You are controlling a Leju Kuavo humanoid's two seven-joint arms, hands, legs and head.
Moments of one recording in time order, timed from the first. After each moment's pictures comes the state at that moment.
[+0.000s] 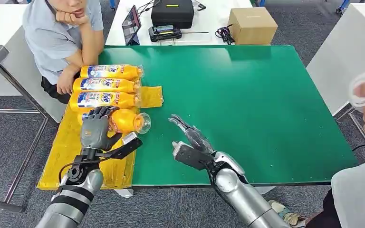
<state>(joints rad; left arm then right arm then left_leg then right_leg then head) -0.38 -0.08 -0.17 -0.99 -1.31 0.70 -0.05 -0.34 0.01 0.59 -1.18 0.35 0.06 -0.38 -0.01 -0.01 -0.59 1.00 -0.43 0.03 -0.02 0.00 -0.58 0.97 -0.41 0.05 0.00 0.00</state>
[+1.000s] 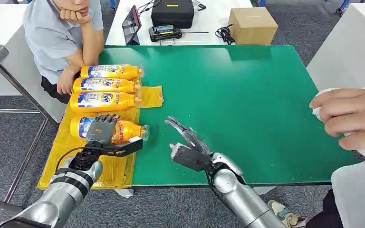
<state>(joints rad) -0.60 -0.06 -0.28 -0.59 -1.48 0.35 0.19 -0.33 0.03 0.58 -1.19 0.36 0.10 -0.38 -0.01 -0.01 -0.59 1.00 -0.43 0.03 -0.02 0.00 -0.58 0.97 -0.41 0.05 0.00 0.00</state>
